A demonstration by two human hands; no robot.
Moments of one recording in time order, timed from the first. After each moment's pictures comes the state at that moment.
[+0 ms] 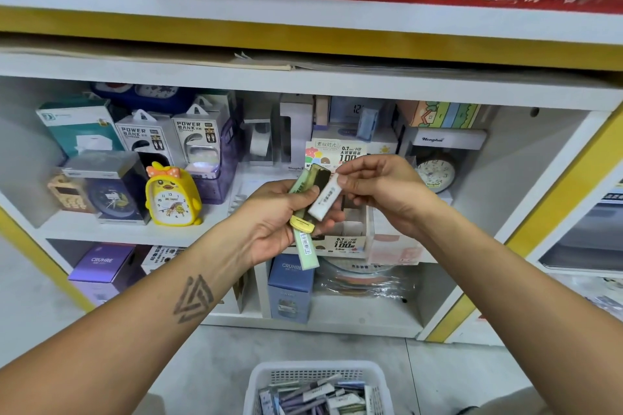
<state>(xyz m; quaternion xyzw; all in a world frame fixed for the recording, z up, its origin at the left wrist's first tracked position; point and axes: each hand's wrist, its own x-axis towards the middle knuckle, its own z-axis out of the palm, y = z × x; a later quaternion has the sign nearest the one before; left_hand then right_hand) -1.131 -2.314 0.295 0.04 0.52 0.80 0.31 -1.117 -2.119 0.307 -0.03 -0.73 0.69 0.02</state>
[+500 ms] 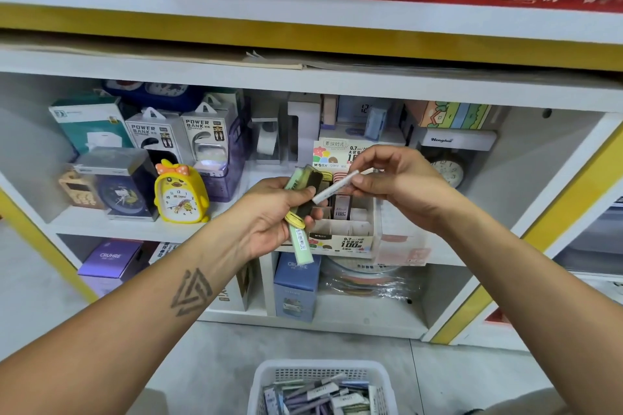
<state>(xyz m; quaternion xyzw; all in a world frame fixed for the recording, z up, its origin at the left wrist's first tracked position) -1.137 -2.324 0.298 -0.02 0.56 0.79 0.26 -1.116 -2.108 0.312 0.06 -0.72 0.69 0.00</state>
